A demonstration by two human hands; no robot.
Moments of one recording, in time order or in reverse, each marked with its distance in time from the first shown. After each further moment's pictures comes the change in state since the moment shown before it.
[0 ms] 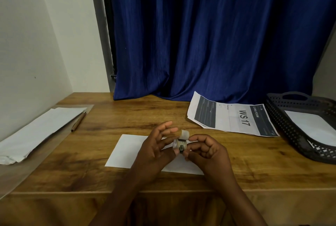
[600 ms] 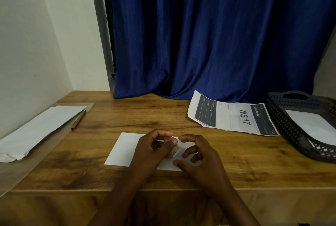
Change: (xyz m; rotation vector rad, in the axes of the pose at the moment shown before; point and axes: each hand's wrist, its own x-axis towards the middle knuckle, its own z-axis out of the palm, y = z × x) left_hand 0.006 -0.002 0.003 0.170 0.268 -0.171; right_hand -0.008 0.003 0.011 -0.462 -0.044 -0.114
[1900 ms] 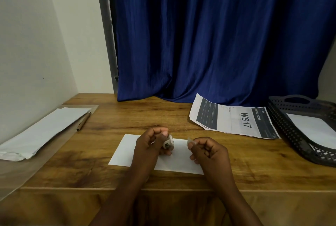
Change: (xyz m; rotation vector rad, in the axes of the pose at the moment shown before) left_hand 0.002 -0.002 -0.005 -0.225 0.089 0.004; right_hand 0.006 0.002 -0.007 0.290 0.173 0.128
